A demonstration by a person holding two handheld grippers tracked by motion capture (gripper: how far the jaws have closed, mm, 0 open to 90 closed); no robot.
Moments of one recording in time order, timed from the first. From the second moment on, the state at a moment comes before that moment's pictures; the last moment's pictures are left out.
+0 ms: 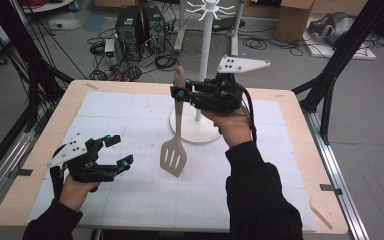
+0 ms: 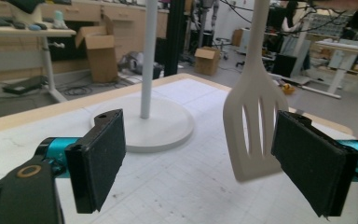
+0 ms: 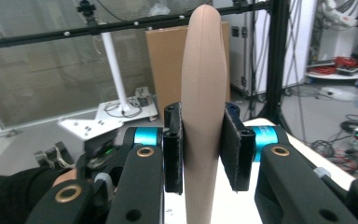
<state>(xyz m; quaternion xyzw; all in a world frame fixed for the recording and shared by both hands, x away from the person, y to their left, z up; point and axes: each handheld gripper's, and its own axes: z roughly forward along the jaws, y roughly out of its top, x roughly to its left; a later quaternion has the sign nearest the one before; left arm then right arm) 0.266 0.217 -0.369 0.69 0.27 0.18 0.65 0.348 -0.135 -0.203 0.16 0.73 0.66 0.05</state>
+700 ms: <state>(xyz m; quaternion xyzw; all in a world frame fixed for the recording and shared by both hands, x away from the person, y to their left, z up) 0.267 0.219 -0.374 0.69 0.28 0.18 0.64 0.423 -0.149 -0.157 0.21 0.73 0.64 0.09</state>
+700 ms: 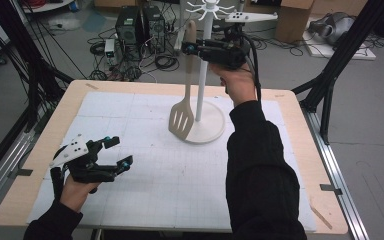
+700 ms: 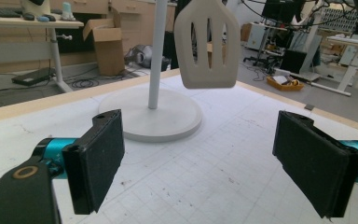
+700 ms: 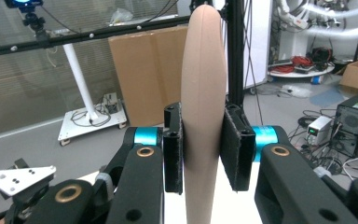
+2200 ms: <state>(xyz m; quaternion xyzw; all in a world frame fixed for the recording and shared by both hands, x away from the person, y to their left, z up) 0.269 0.232 -0.376 0.68 0.31 0.18 0.65 0.407 -0.198 -0.218 0.31 0.73 0.57 0.21</state>
